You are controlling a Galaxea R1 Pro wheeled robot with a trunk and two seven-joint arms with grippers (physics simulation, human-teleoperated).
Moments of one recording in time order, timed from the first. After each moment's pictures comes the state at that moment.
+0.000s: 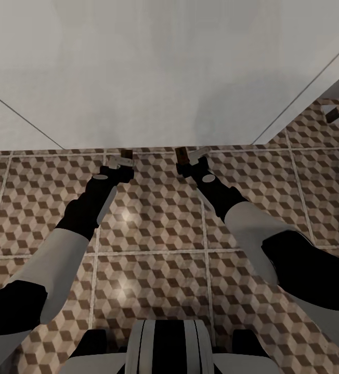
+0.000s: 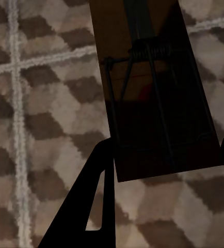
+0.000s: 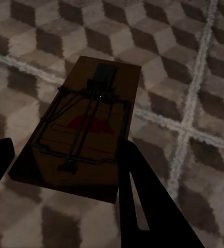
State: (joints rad) left arm -1.17 -0.02 -0.22 -0.92 0.02 0.51 0.15; right arm -1.43 0.17 0.33 -0.29 0.10 -0.07 -0.07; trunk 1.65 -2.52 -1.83
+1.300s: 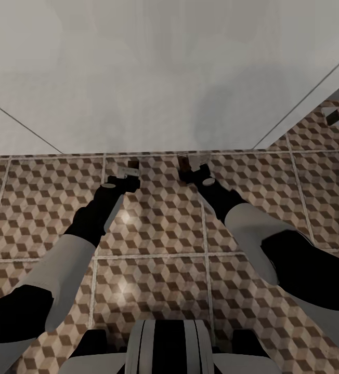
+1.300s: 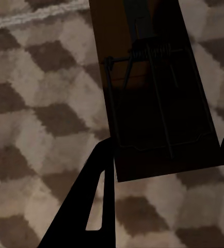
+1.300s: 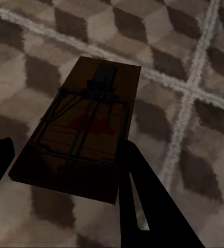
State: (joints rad) left arm -1.13 -0.05 -0.22 -0.88 0.02 0.51 0.15; right arm -1.43 0.17 0.33 -0.23 0.09 0.00 -0.07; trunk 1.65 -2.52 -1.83
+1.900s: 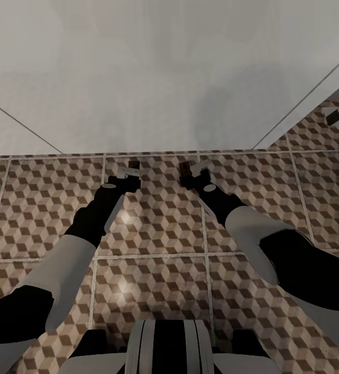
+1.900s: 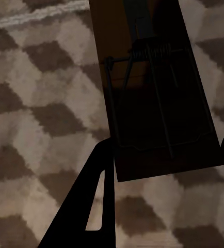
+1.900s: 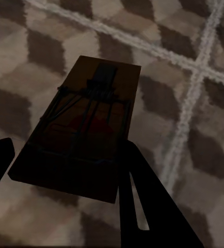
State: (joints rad) left arm -1.13 -0.05 -0.22 -0.88 0.02 0.51 0.15; right arm -1.43 0.17 0.34 -0.14 0.09 -0.08 -0.07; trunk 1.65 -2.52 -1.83
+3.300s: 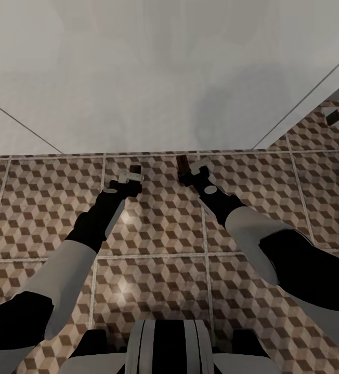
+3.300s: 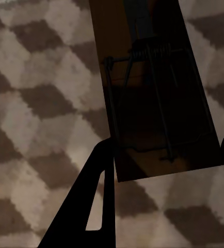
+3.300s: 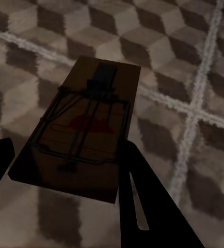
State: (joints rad) left arm -1.10 -0.06 -0.23 -0.90 0.02 0.51 0.14; right arm -1.43 0.17 0.34 -0.13 0.10 -0.23 -0.07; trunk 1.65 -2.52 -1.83
